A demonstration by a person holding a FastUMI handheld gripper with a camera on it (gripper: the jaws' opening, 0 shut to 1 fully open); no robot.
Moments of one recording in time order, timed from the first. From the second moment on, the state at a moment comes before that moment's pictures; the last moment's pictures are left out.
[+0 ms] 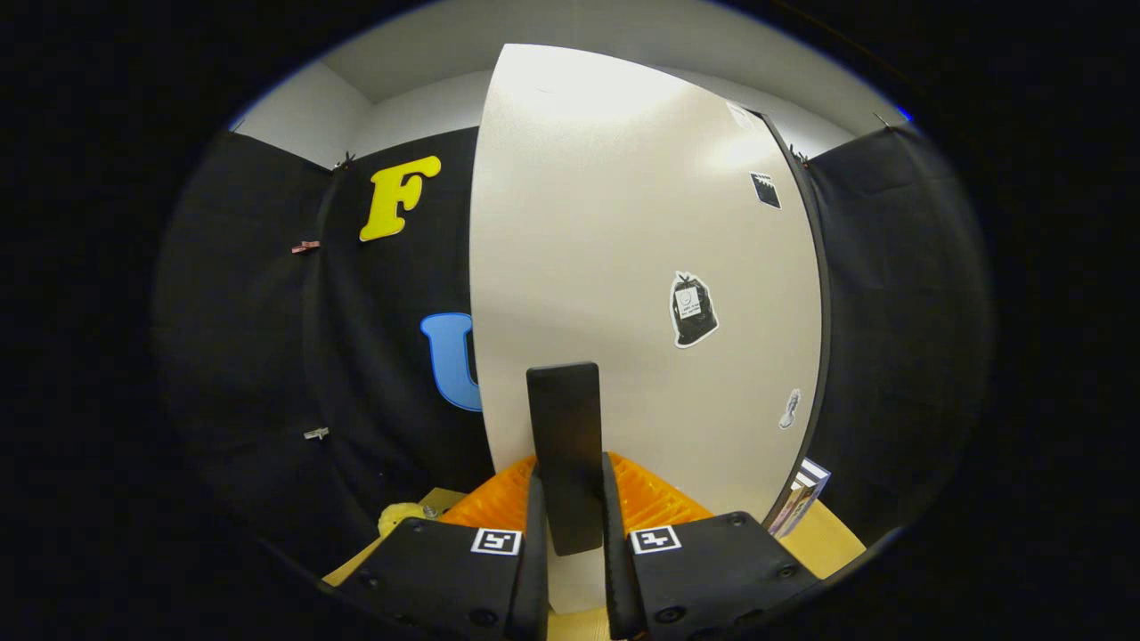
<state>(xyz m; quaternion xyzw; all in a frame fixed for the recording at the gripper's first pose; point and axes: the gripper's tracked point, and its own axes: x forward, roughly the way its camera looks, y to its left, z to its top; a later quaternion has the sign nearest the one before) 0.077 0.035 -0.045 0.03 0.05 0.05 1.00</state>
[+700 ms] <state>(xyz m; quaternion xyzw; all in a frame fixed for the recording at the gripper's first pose) 0.010 -0.025 -0.040 0.03 0.07 0.13 0.99</state>
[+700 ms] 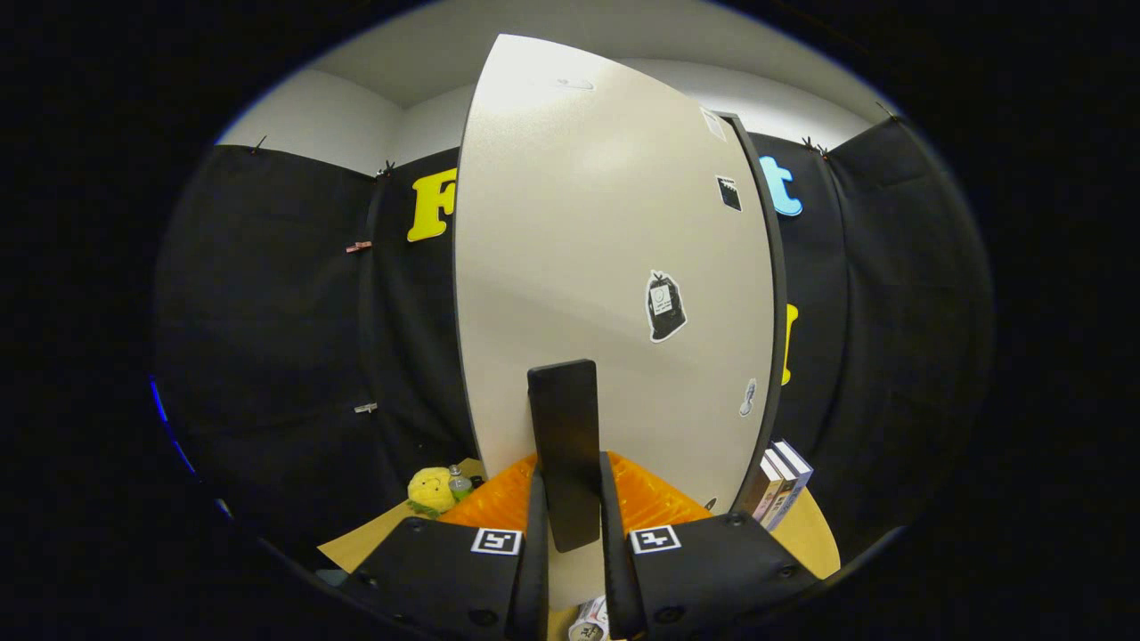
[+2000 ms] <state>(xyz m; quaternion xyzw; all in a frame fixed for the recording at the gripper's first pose) -0.077 -0.158 -0.020 0.05 0.05 0.04 1.00</state>
